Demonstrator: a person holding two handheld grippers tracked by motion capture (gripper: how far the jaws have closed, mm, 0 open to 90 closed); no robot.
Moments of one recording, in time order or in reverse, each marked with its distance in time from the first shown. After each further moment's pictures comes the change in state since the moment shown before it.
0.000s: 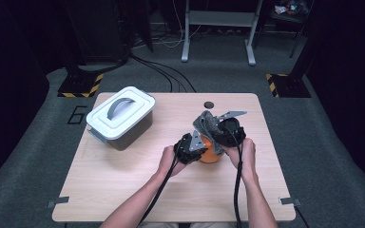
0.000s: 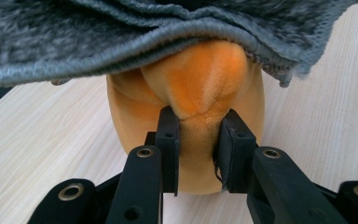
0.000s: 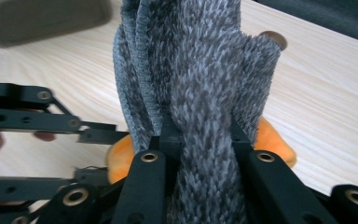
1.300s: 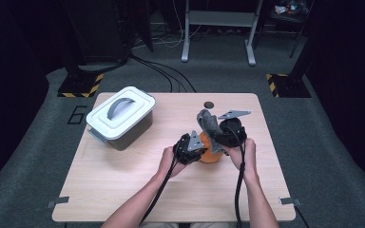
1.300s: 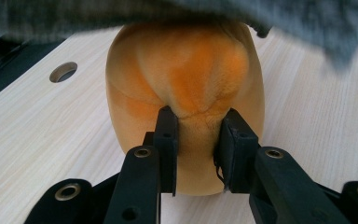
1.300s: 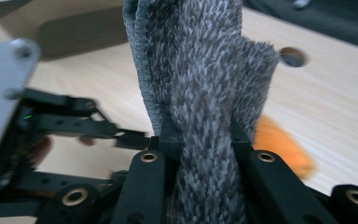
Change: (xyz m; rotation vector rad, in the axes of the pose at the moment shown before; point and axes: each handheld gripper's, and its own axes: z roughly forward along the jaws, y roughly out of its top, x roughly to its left) left arm 0.001 -0.005 0.002 -0.026 -0.004 -0.042; right arm 0.004 0.002 -0.010 -0.056 0.102 -0.005
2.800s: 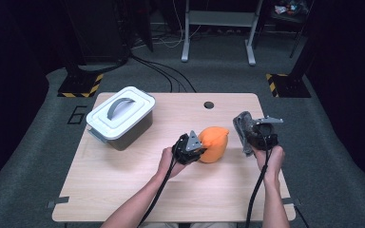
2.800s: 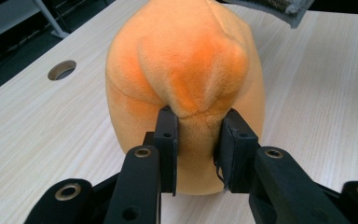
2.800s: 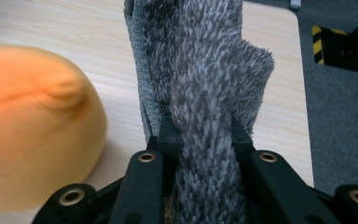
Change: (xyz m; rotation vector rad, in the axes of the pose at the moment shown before) left arm 0.003 -0.005 0.000 -0.012 -0.011 -0.013; right arm -0.091 -0.059 -0.013 0.010 -0.339 0.202
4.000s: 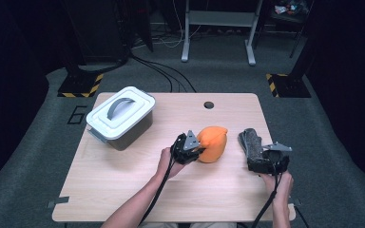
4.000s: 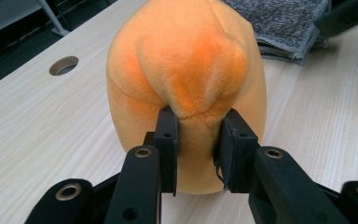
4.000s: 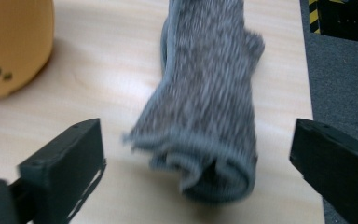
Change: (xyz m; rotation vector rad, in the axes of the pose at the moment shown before) left arm 0.004 -0.005 -0.001 -0.008 -0.004 -0.035; right arm -0.021 -0.091 -0.001 0.046 -0.024 0.012
